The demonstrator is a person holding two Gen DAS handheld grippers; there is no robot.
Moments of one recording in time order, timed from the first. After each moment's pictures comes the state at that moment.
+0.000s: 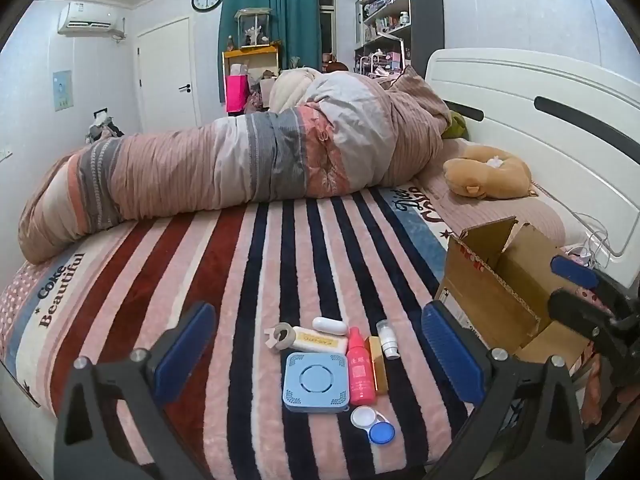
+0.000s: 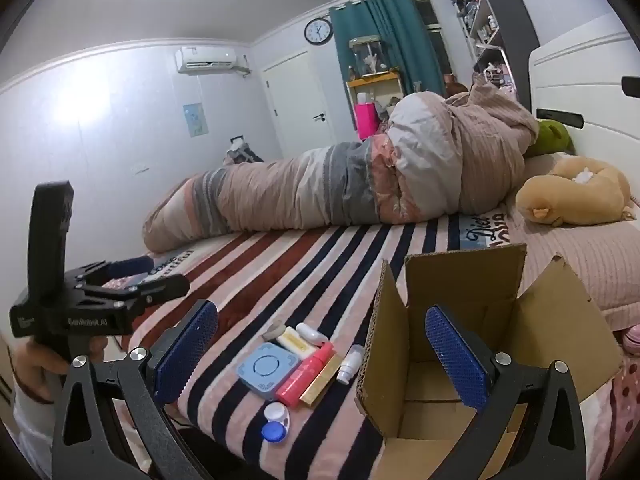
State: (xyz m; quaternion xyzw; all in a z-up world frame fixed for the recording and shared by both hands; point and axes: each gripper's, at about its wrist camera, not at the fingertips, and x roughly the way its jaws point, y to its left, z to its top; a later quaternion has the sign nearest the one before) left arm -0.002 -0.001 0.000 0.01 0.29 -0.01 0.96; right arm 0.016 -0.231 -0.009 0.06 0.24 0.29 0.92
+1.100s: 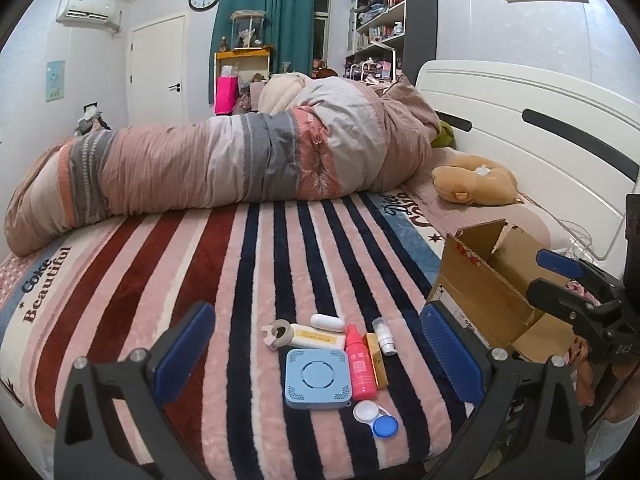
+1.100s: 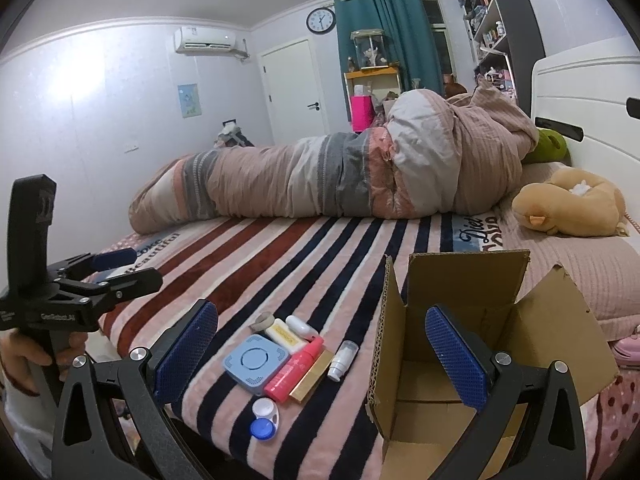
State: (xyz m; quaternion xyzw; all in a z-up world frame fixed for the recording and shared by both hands) left arm -0.011 0.028 -0.009 -0.02 0.29 -0.04 0.96; right arm 0.019 -0.217 -0.013 0.00 0.26 0.27 0.93
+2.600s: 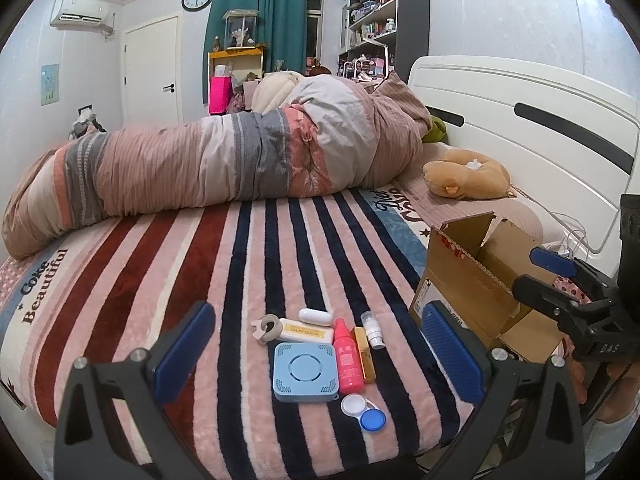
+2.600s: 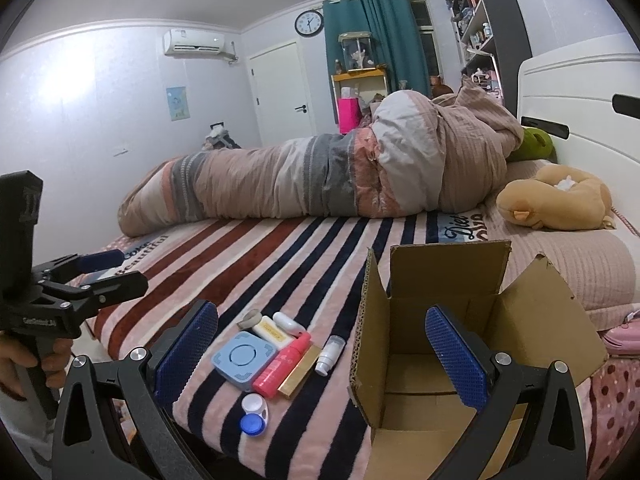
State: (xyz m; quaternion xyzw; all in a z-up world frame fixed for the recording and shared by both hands) left arm -0.019 0.016 -0.009 -0.01 0.29 -0.05 0.96; right arm 0.008 -0.223 -0.012 0.01 0.26 0.24 0.94
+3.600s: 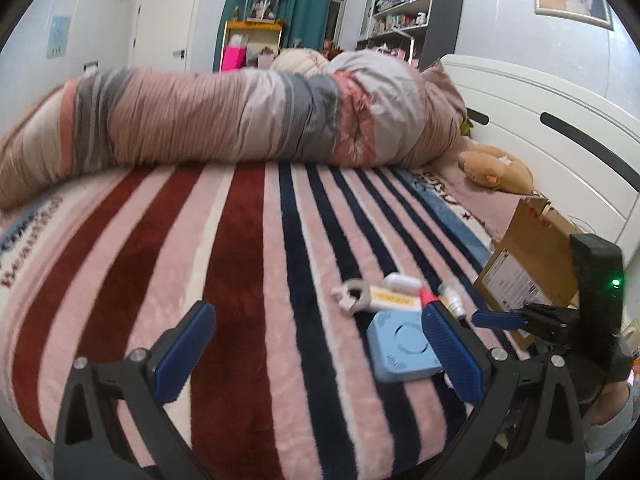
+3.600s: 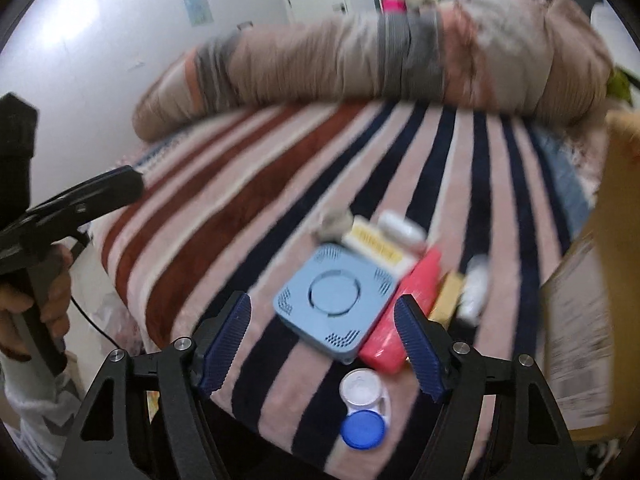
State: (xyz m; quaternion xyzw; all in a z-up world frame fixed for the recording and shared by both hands) left arm 0.011 0.157 -0.094 -0.07 0.32 -0.07 0.94; right arm 0.057 -0.074 -0.130 -0.04 0.44 0.31 0.84
